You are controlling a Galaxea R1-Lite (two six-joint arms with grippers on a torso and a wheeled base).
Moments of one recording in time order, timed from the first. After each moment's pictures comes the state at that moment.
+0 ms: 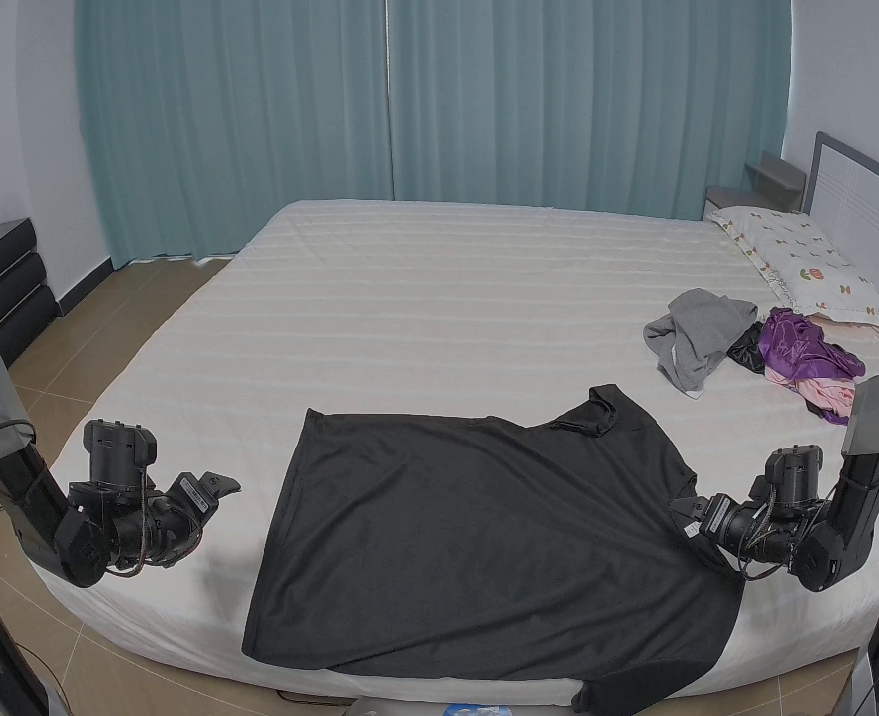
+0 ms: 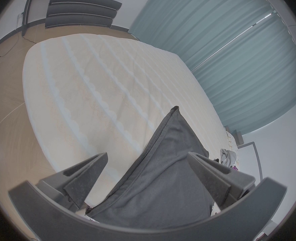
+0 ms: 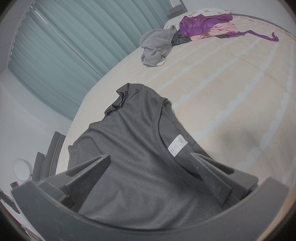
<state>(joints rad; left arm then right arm) -0.06 1.96 -0.41 -0.82 -0.06 -0.90 0.06 2.23 -0.32 -1.22 0.12 0.63</state>
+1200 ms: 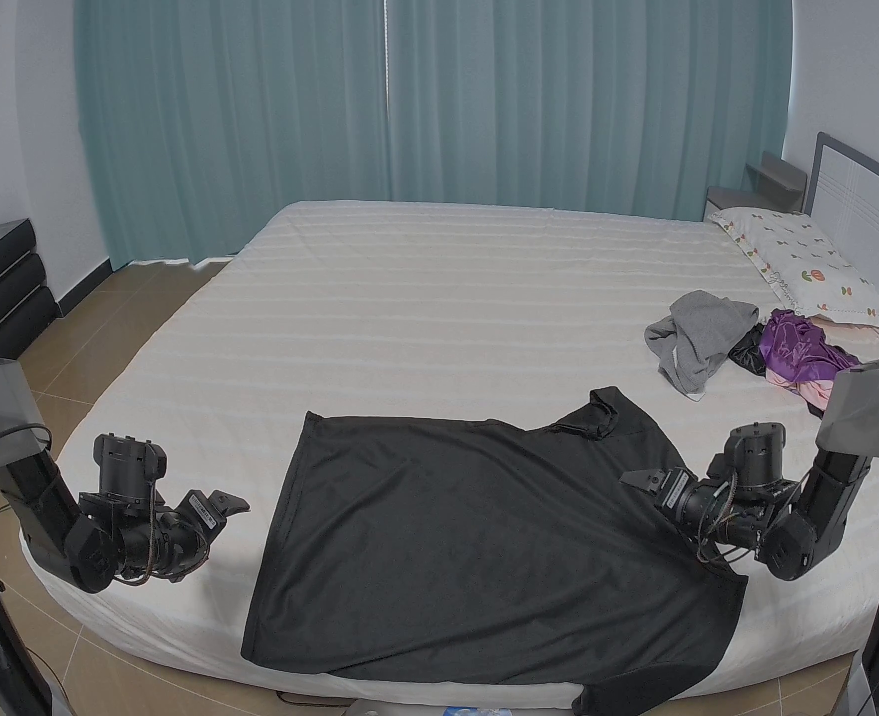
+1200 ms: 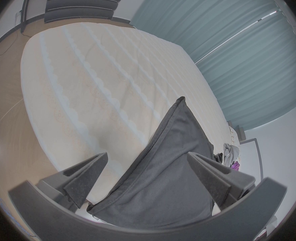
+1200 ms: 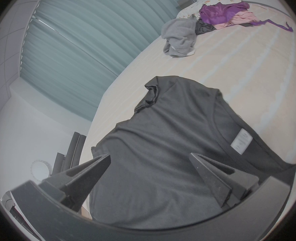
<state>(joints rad) -0.07 2.02 -0.40 -0.82 -0.10 -0.90 0.21 2.22 -0.47 -1.16 0.15 0.80</state>
